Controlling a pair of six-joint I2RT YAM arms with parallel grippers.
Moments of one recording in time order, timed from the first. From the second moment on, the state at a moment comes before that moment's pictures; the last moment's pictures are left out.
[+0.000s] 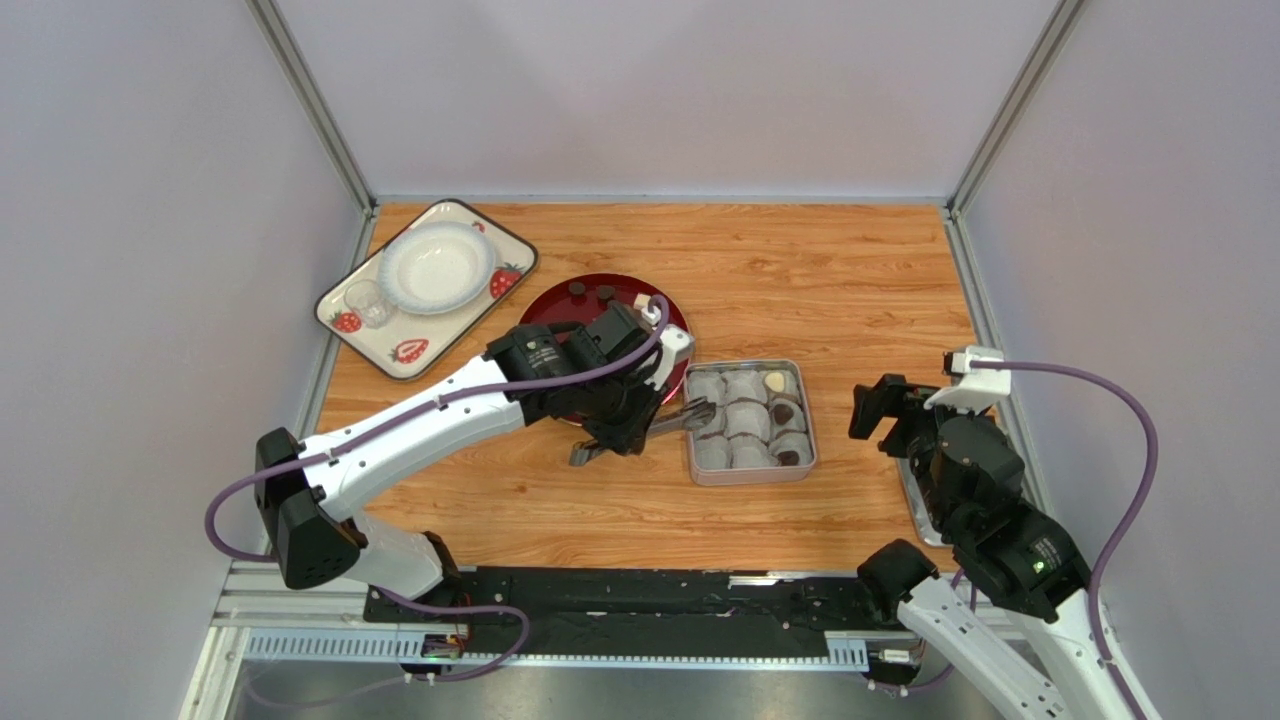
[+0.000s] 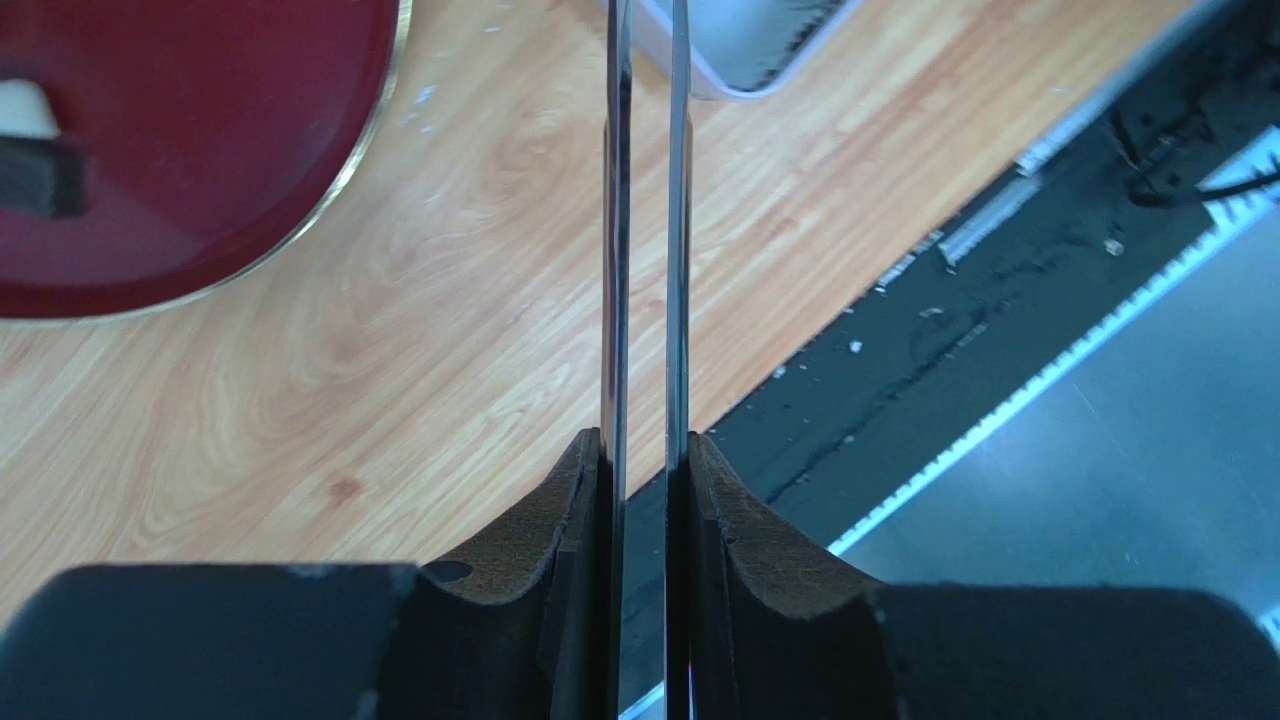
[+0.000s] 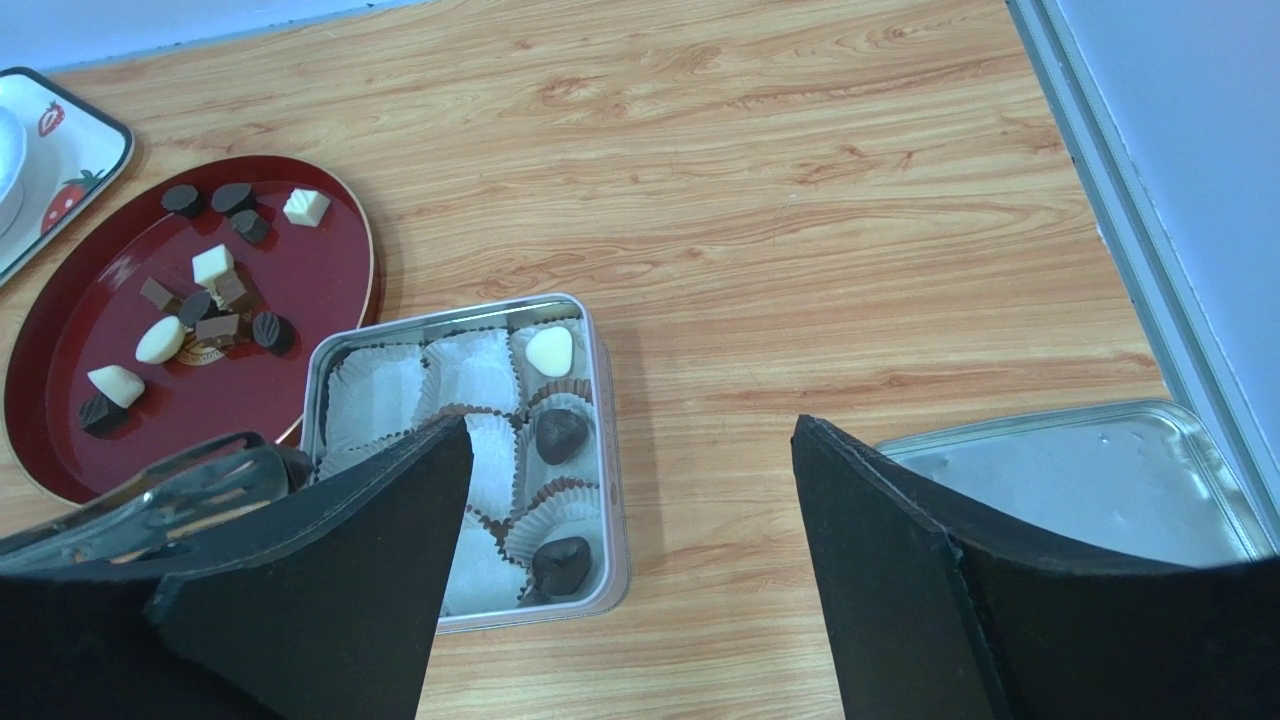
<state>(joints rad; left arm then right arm) -0.99 1.42 1.39 -1.02 0.04 -0.30 0.57 0.35 0.78 -0.72 0.55 0.33</state>
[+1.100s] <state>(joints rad) -1.07 1.65 1.52 -0.98 0.14 -0.19 0.57 0.37 0.78 -0.72 0.55 0.33</state>
